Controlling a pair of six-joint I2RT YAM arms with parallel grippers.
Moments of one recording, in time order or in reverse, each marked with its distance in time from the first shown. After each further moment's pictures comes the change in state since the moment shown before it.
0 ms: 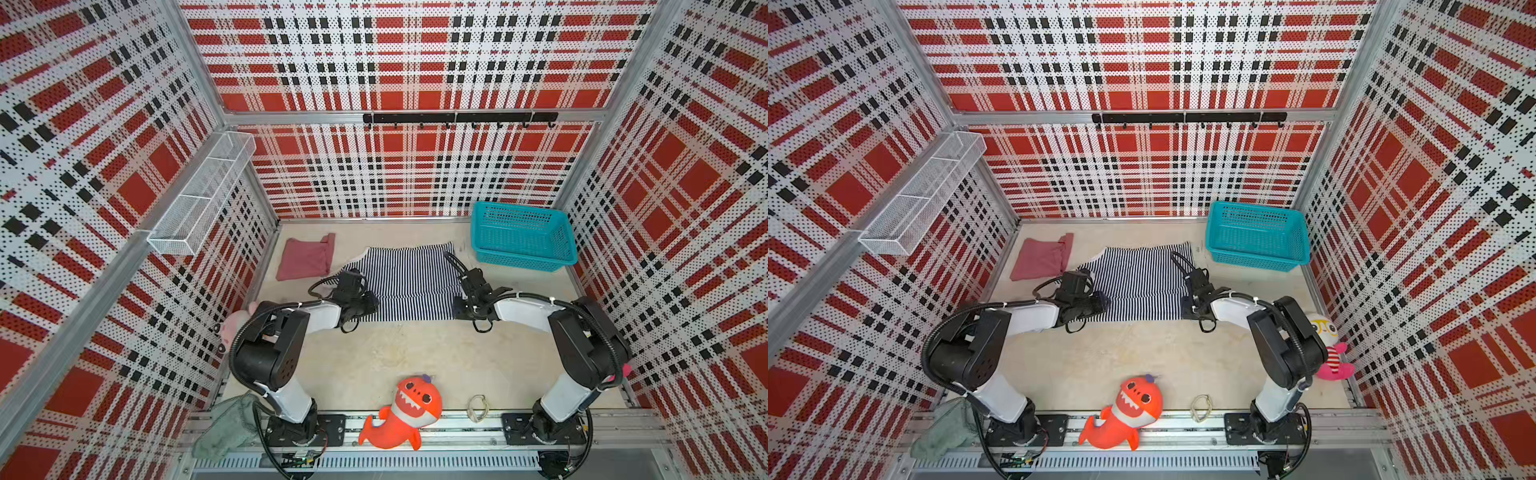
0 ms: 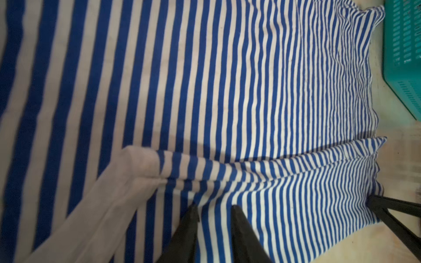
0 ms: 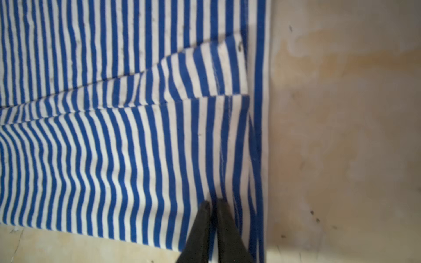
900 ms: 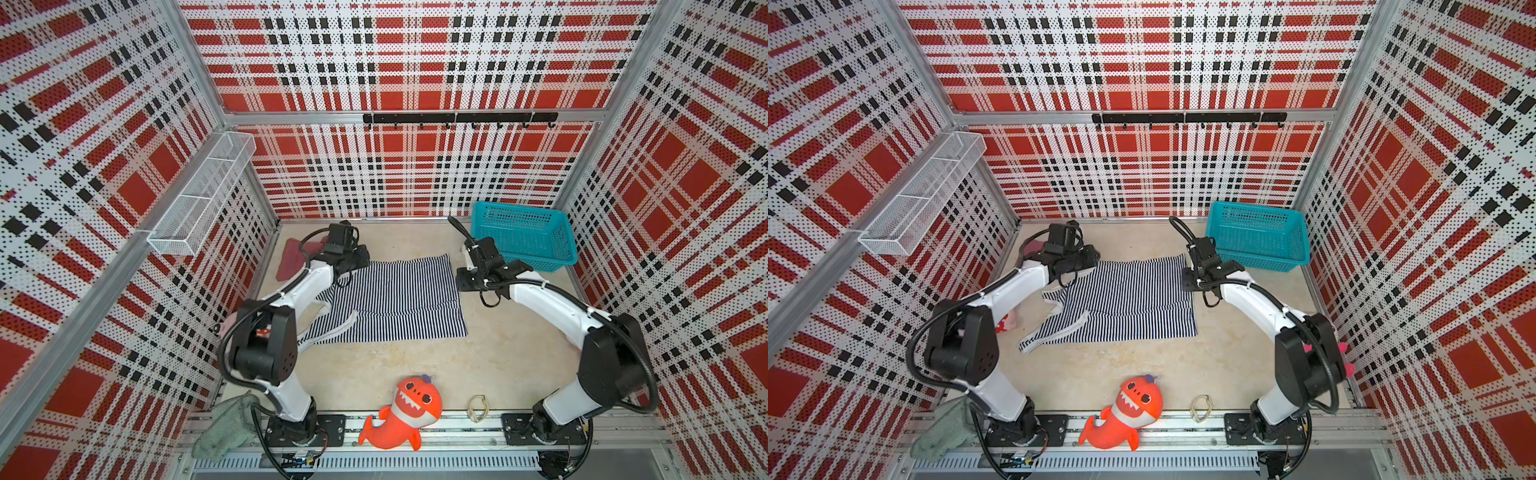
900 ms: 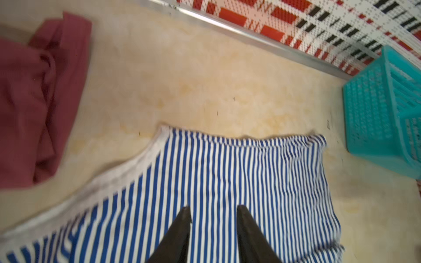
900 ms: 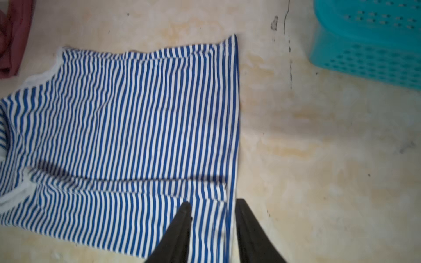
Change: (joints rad) left arm 0.114 0.149 0.636 -0.346 -0.090 0.168; right arm -0.023 -0.028 0.398 -0.233 0.018 -0.206
